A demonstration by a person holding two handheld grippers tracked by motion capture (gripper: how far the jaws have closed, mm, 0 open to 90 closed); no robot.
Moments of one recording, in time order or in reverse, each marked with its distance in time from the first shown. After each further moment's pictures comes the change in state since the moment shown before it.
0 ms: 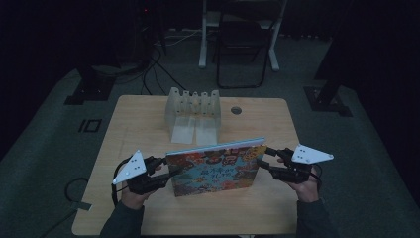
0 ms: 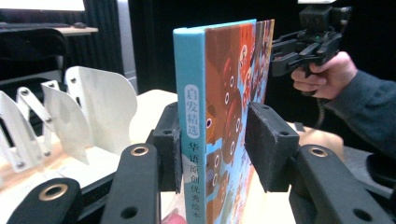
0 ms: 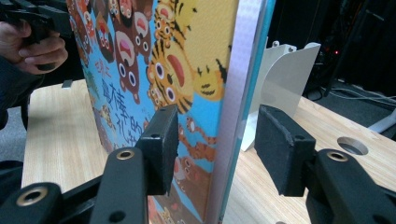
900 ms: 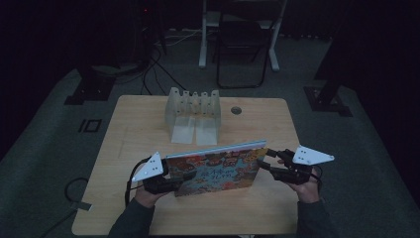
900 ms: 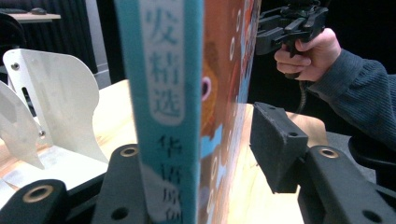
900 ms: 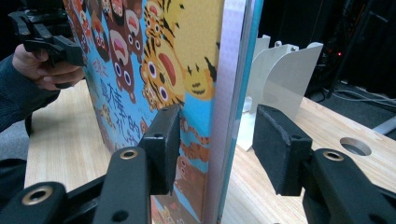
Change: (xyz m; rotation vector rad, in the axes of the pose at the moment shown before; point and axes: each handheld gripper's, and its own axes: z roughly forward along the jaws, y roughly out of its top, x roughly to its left) left arm -0.002 -0.017 0.036 0.039 -0.094 0.030; right arm -0.001 -0.004 -0.002 -0.006 0.012 0.000
